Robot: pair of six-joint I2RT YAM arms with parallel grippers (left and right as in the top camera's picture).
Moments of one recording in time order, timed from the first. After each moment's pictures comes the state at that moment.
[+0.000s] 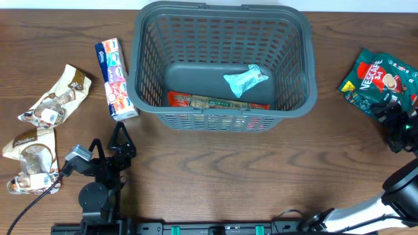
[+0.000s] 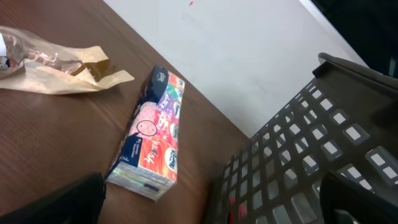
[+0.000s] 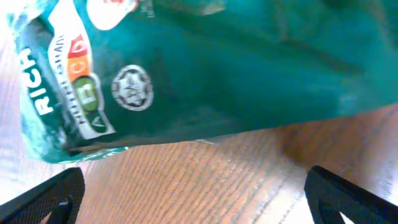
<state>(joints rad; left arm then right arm) 0.01 0.01 0.03 -0.12 -0.11 -0.74 -0.87 1.89 1.12 -0.40 -0.48 0.26</state>
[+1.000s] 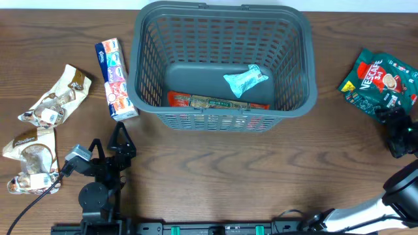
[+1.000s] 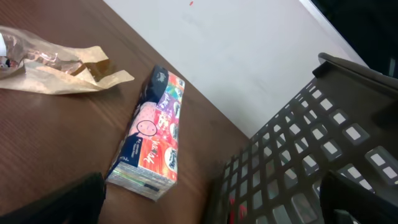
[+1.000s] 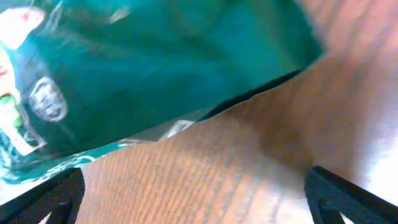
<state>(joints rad) 0.01 0.01 0.03 -0.12 -0.11 -0.74 -0.88 1.89 1.12 -0.42 -0.41 0.33</state>
